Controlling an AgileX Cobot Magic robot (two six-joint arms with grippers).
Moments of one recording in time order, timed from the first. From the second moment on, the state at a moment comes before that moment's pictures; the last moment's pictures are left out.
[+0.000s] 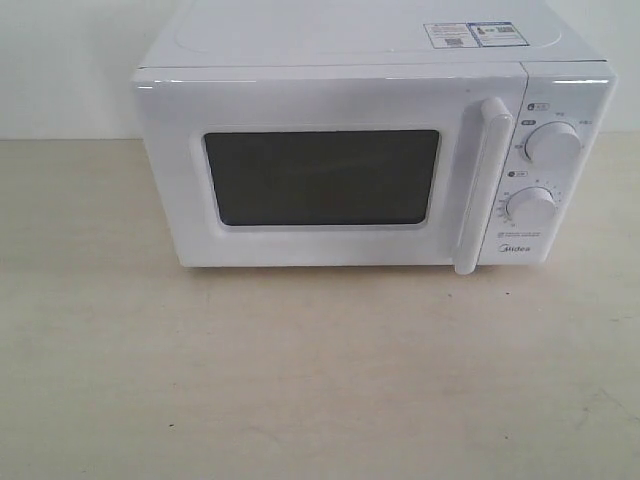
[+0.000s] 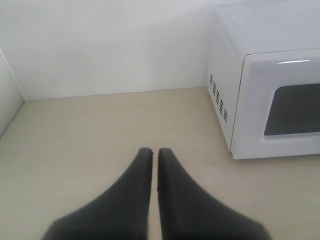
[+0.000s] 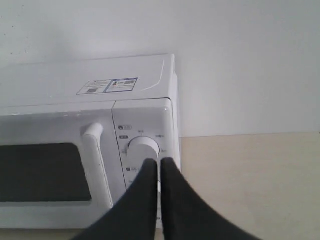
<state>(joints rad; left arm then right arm) -0.15 0.24 -0.79 0.17 0.96 -0.04 0.06 0.28 -0.36 0.19 0.26 -0.11</state>
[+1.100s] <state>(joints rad) -0.15 0.24 -0.79 0.17 0.96 -0.04 0.14 0.04 0.00 0.13 0.25 -0.16</state>
